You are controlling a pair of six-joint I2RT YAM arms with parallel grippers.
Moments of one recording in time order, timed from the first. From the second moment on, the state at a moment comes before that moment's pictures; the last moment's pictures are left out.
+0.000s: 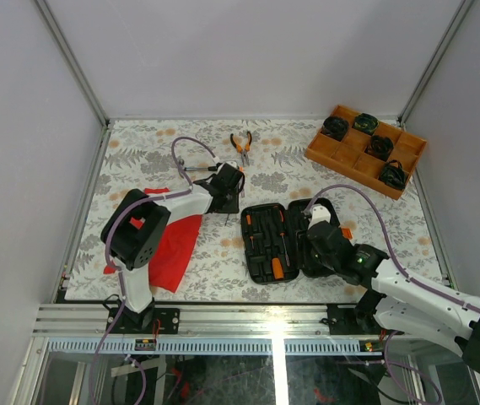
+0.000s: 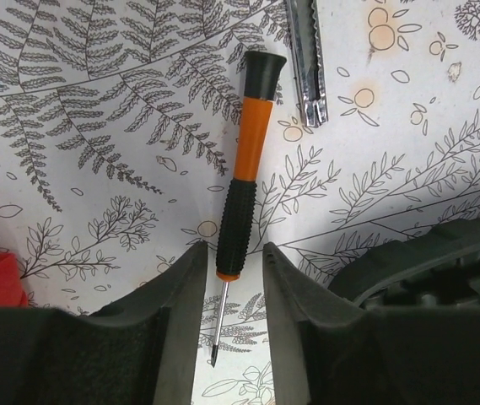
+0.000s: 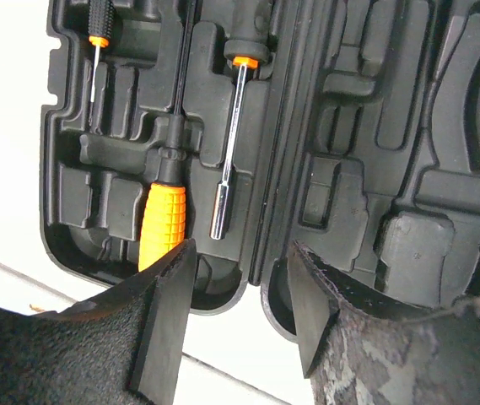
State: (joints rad) left arm -0.59 1.88 1.14 -0.26 -0.16 -0.52; right arm 0.86 0.87 0.50 -0.45 0.19 0.54
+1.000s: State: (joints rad) left arm -0.59 1.35 0.82 -0.21 -0.06 -0.54; right arm 0.86 0.85 0.50 -0.35 0.23 0.71
